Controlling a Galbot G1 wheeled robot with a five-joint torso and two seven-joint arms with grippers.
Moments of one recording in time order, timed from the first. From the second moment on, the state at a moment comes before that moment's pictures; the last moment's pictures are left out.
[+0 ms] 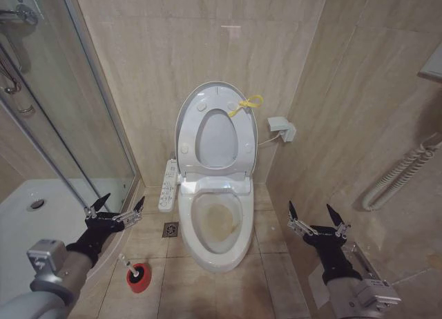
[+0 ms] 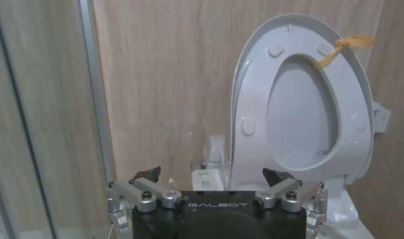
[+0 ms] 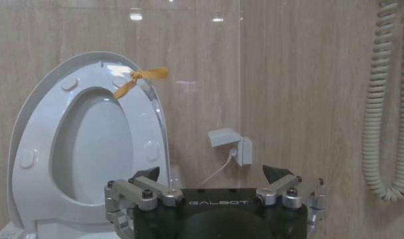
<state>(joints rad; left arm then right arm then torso) 1.55 -1.13 -0.84 -2.49 -0.57 0.57 -0.04 -1.79 1.42 0.58 2.50 0.18 -0.11 0.21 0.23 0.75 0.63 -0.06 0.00</state>
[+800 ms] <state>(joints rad) 1.65 -1.09 -0.85 -2.46 -0.52 0.20 0.02 -1.79 1.42 0.58 2.50 0.18 -0.11 0.21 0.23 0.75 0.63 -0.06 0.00</state>
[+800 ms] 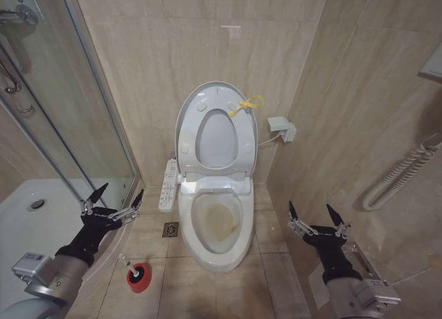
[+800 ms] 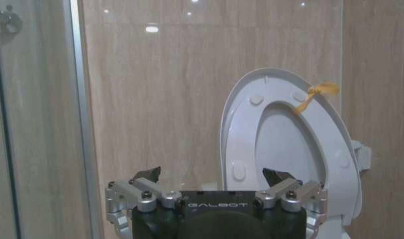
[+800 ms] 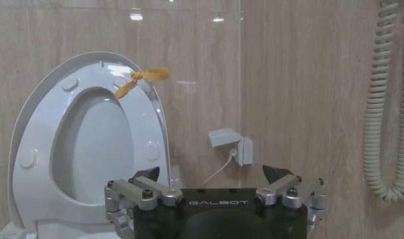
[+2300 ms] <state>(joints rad) 1.68 -1.28 -0.72 -1.57 -0.26 -0.47 0.27 -1.79 1.42 0.58 2.50 0.18 -0.11 0.21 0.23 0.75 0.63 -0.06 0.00</state>
